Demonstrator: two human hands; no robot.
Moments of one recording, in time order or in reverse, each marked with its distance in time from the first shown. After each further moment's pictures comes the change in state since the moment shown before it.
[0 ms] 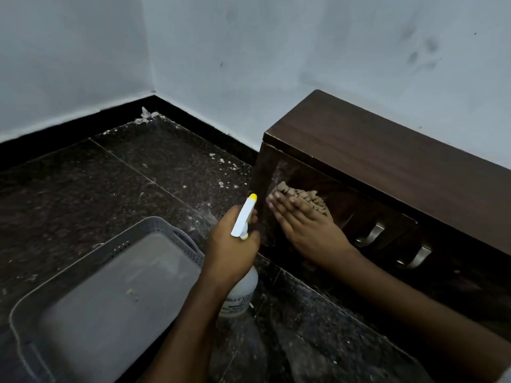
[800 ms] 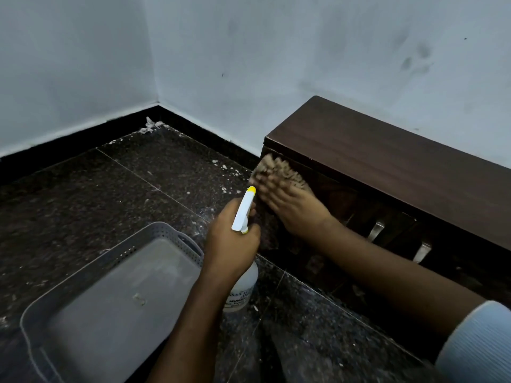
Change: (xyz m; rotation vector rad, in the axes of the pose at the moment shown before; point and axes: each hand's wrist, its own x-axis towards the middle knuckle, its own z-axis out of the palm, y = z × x) left_hand 0.003 0.013 -0.016 0.037 0.094 0.065; right_hand 0.068 0.013 -0.012 -0.081 -0.118 -0.098
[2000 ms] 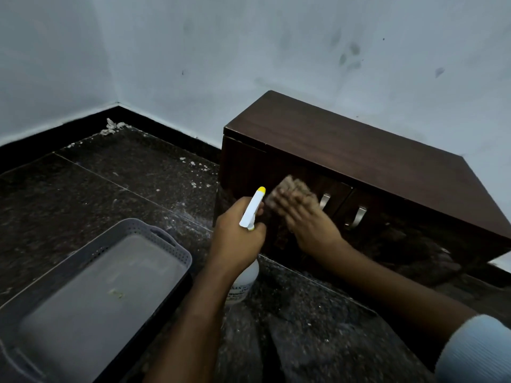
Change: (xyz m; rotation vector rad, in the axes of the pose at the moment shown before) left_hand -0.047 0.034 0.032 0.022 -0.240 0.050; right_hand -0.127 -0.028 0.009 0.156 -0.154 0.288
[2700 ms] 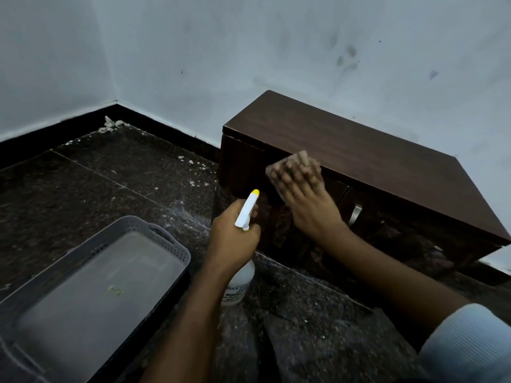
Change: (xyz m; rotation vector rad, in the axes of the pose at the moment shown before) left_hand -0.013 -0.004 0.005 0.018 -0.005 -0.026; right_hand 0.004 0.027 -0.011 -0.004 0.170 0.128
